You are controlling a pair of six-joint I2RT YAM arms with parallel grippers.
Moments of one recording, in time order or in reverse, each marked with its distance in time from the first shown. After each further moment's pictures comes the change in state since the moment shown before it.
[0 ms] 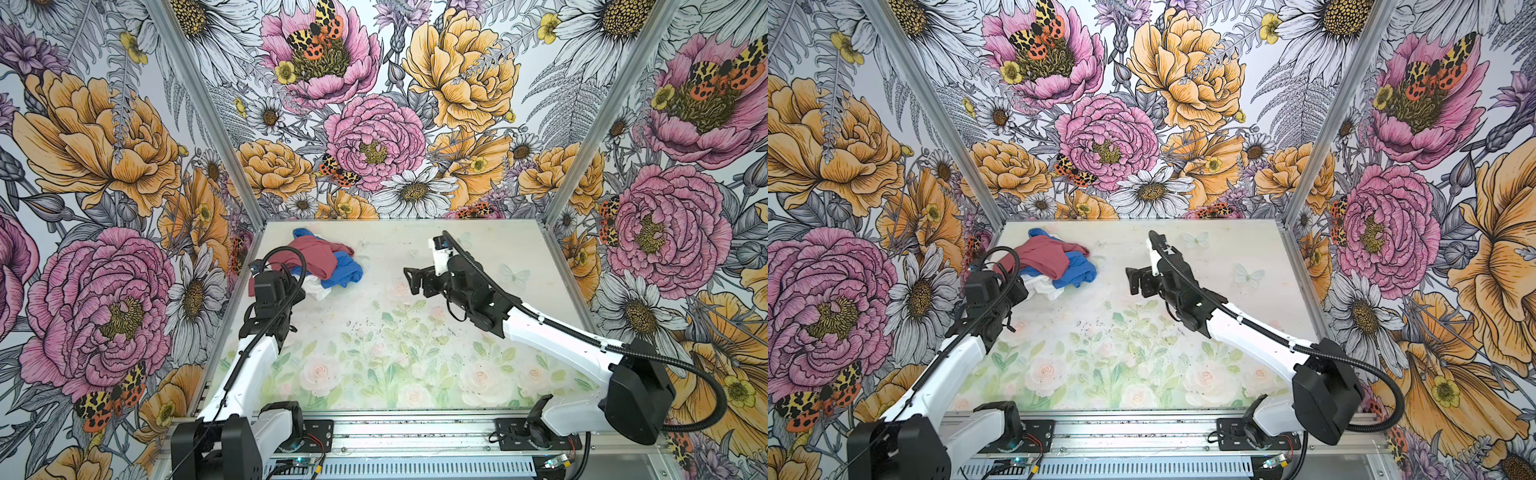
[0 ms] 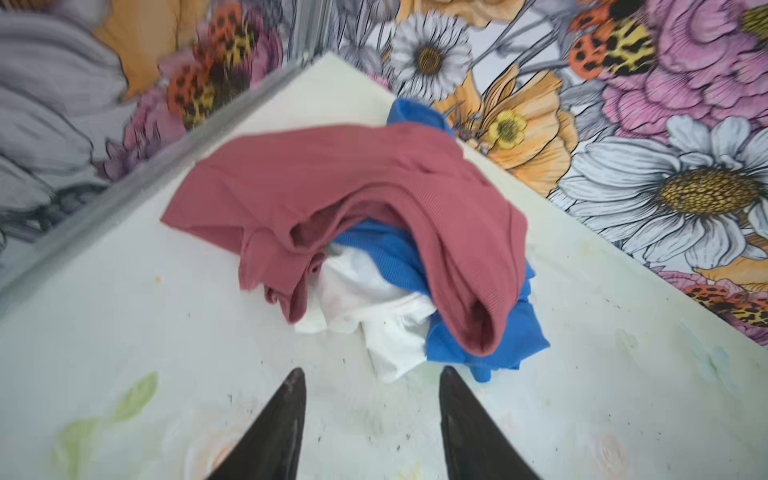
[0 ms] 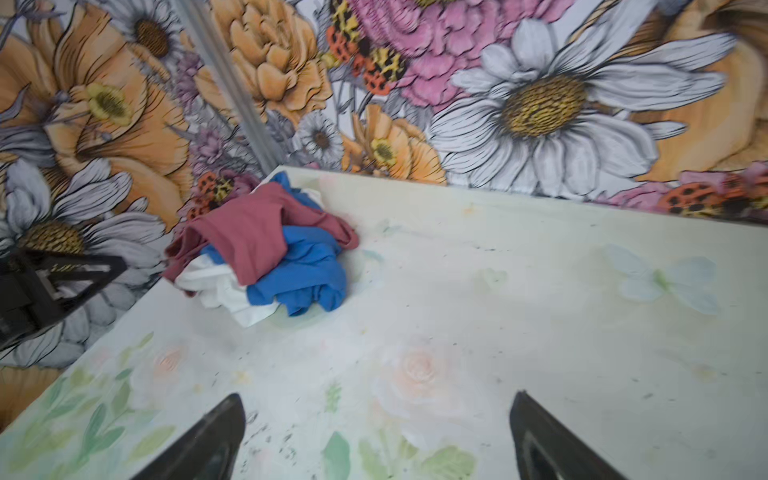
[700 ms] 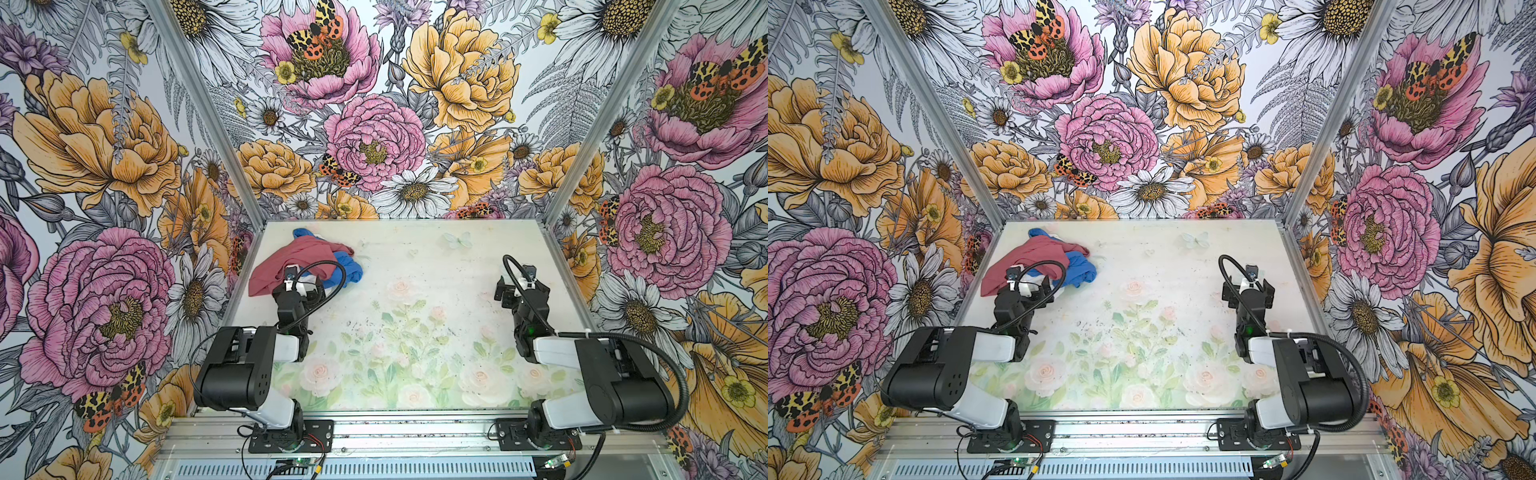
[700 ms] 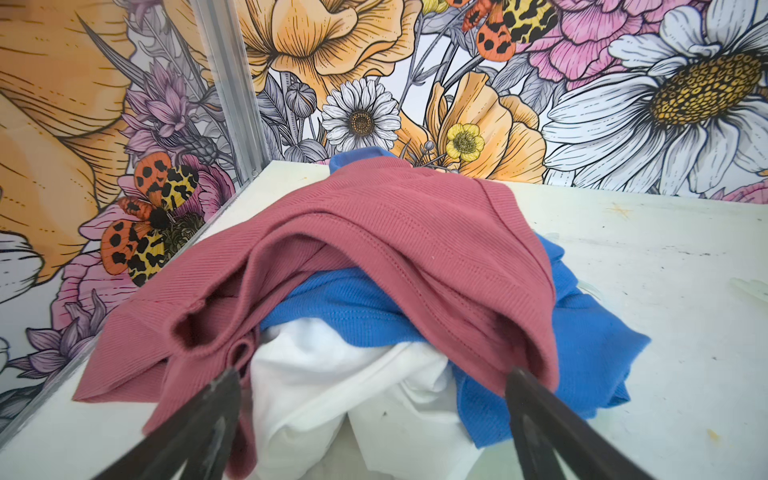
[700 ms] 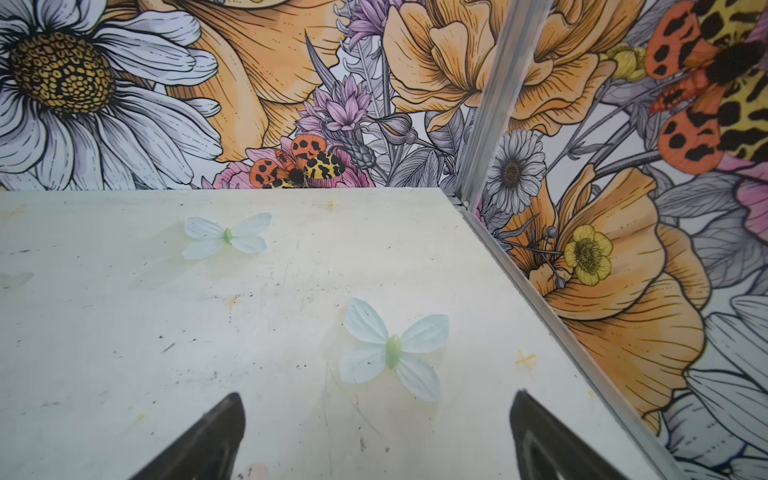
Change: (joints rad) left arm -0.112 0.395 -0.323 1.147 -0.121 0.457; right arm -0.684 -0.069 -0.692 0.805 0.189 -0.340
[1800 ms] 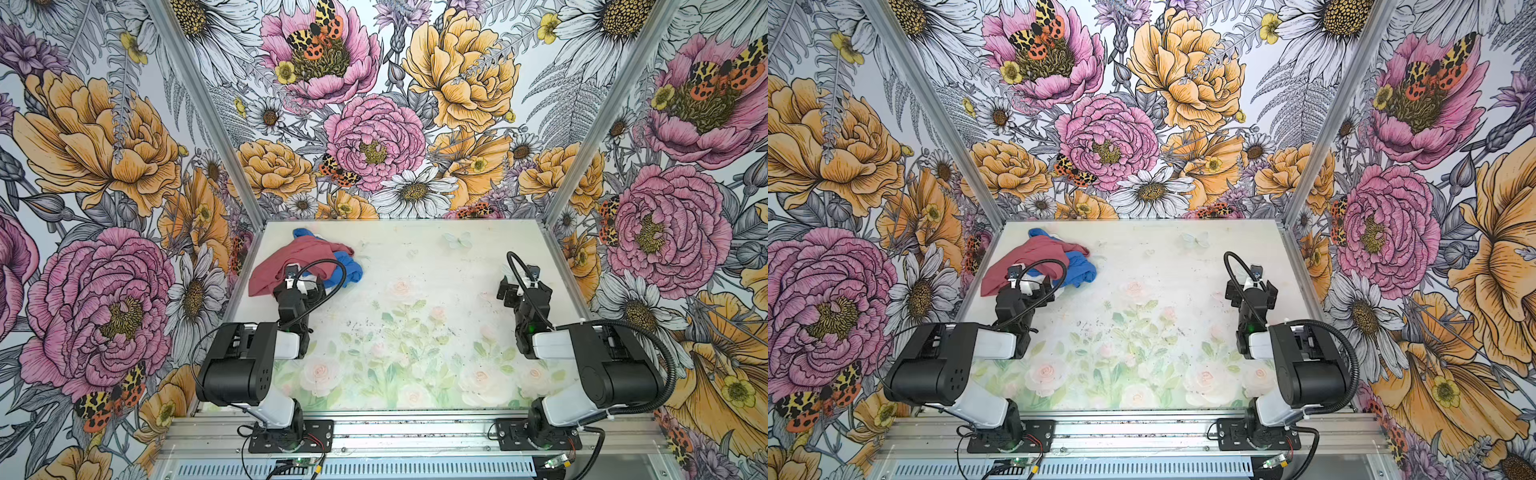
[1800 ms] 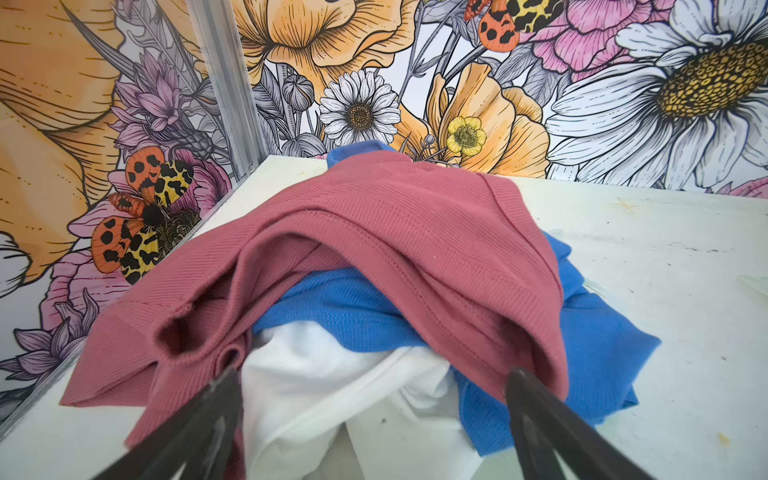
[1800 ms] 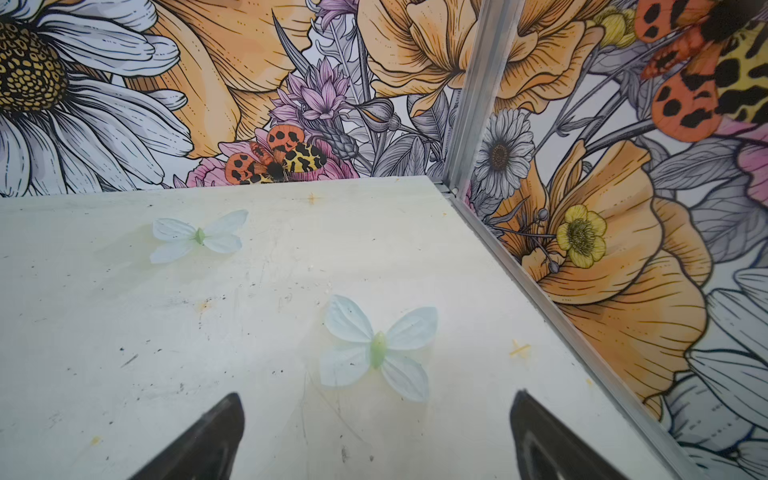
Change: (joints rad) left arm 0.016 0.077 0.054 -0.013 0.027 -0.005; right arm -0.085 0.177 0.007 0.130 -0.014 0.046
